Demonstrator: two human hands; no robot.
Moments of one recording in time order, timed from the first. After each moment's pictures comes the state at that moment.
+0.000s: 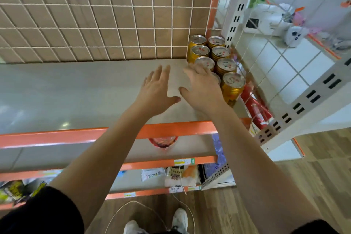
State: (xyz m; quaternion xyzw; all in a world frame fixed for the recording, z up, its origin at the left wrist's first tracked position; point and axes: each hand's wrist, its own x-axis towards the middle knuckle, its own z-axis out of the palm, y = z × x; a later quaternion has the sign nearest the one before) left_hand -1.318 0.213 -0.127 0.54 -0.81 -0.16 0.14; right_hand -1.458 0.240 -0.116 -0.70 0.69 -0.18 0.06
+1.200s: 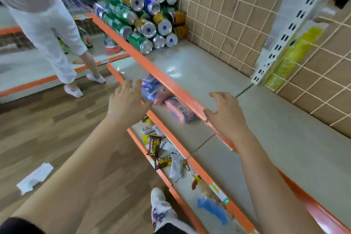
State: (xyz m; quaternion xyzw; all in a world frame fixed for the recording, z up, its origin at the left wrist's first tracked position) left_hand -0.592 0.351 -0.144 0.90 -0.38 -0.02 0.19; right_hand -0.789 0.195 -0.141 -0.91 0.38 -0.13 0.13
